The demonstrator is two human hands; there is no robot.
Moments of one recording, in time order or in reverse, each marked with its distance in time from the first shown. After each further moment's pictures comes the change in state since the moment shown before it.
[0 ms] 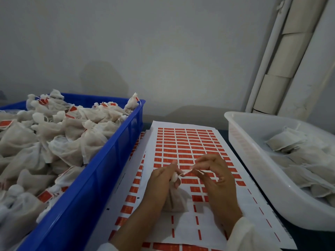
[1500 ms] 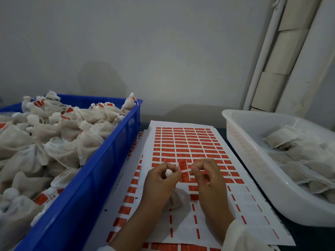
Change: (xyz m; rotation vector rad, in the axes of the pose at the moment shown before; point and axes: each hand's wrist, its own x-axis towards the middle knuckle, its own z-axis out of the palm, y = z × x) left_hand -0.002 -0.025 0.002 -0.021 0.017 0.453; right_hand -0.004 0.004 0.015 -0.004 0.054 0.035
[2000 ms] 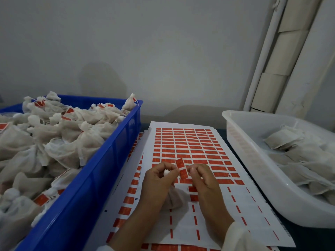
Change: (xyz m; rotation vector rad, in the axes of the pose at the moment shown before) left_hand 0.003 0.003 -0.001 -0.073 0.044 -0.034; right_hand -0.003 -0.003 0.001 0.060 -0.158 0.121
